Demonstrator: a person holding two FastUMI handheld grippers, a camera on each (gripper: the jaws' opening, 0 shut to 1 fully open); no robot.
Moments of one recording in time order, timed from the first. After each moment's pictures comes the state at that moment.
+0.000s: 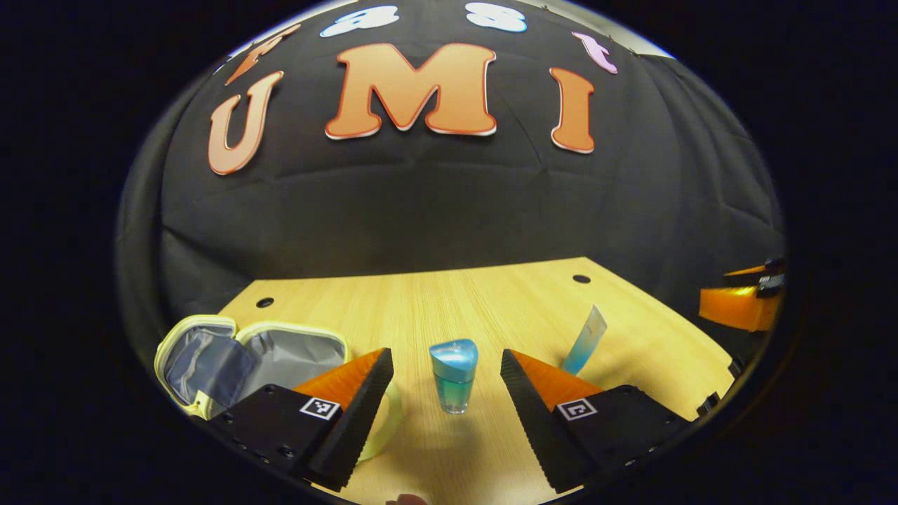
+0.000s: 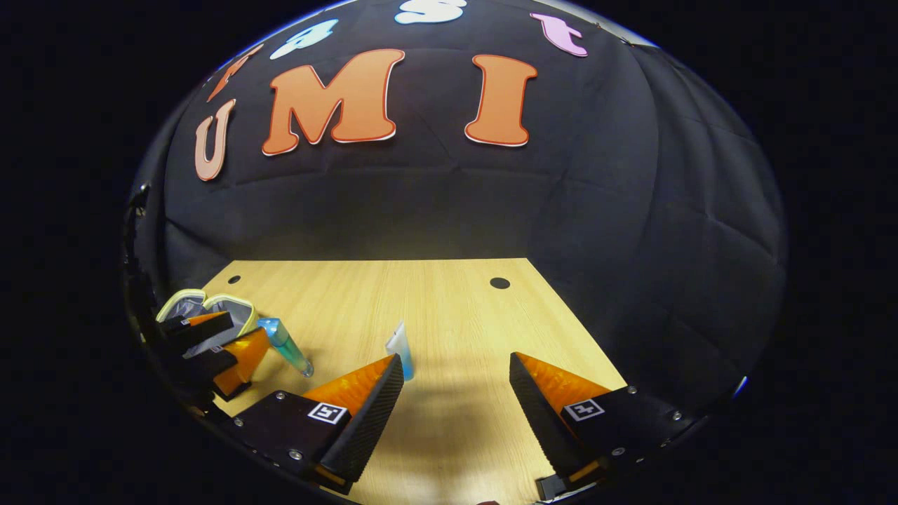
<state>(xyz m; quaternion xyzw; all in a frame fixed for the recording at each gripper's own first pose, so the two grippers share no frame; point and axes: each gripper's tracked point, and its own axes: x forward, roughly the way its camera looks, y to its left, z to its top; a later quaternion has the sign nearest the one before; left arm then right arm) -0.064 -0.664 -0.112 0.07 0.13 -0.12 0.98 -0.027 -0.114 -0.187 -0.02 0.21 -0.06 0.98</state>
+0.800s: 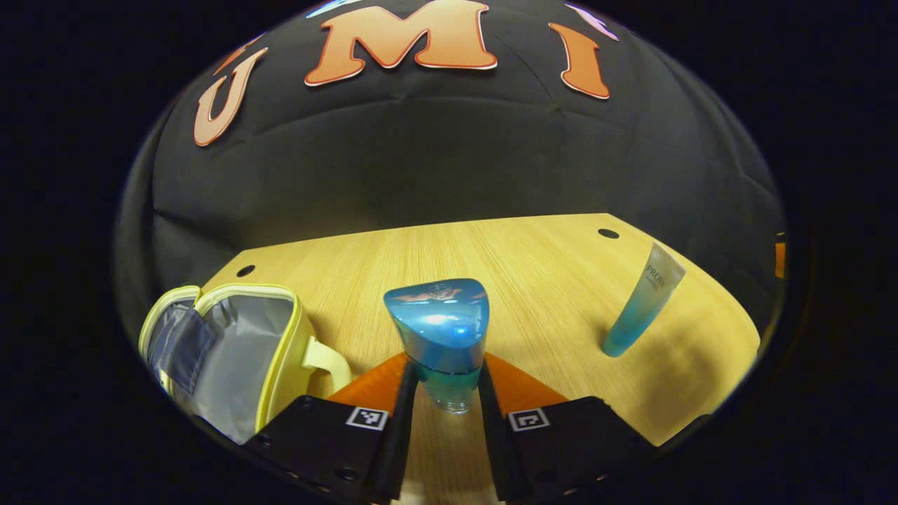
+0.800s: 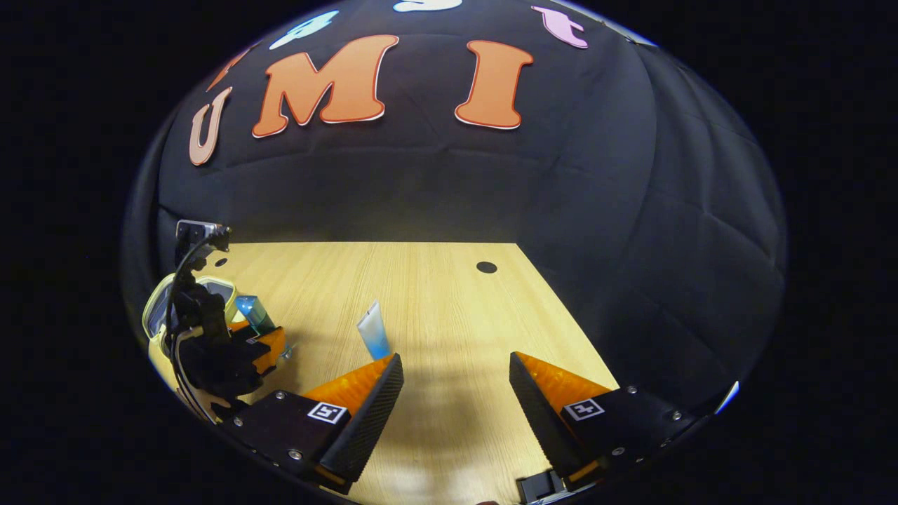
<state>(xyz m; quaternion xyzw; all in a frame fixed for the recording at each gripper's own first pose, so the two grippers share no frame) -0.010 -0.675 -0.194 0.08 0.19 -0.10 0.97 -0.025 -0.129 -0.210 -0.04 0.24 -0.07 0.97</state>
